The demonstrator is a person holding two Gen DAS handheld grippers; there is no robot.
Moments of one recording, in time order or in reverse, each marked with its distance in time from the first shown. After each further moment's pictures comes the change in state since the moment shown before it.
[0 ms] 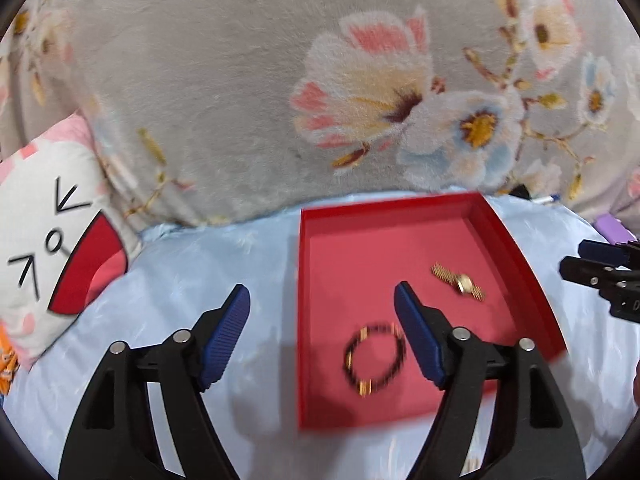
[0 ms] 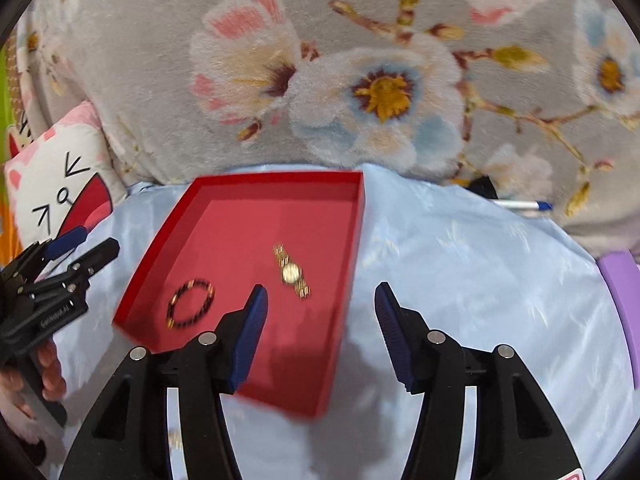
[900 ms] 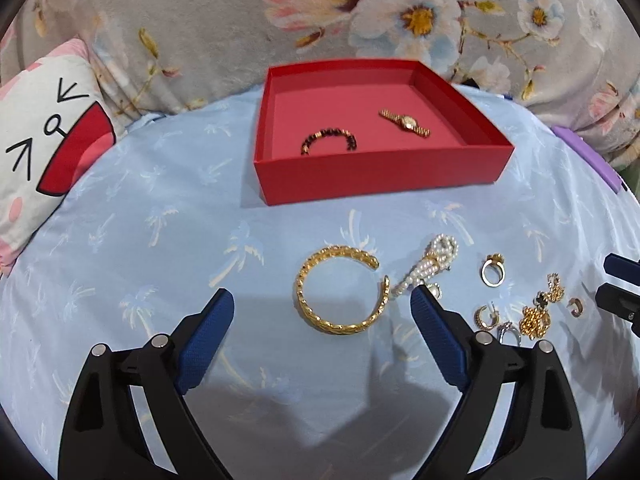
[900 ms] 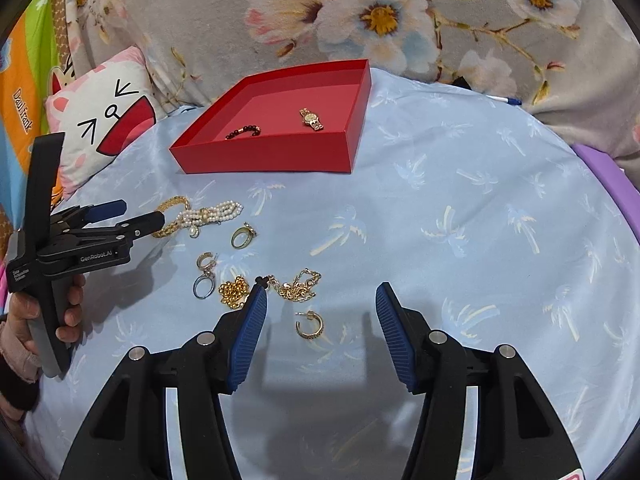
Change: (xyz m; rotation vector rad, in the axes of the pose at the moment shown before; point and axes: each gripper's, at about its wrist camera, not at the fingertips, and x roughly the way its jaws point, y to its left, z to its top) left arm -0.042 -0.017 -0.142 0.032 0.212 -0.100; right arm -0.080 0.016 -0.186 -0.007 0.065 0.033
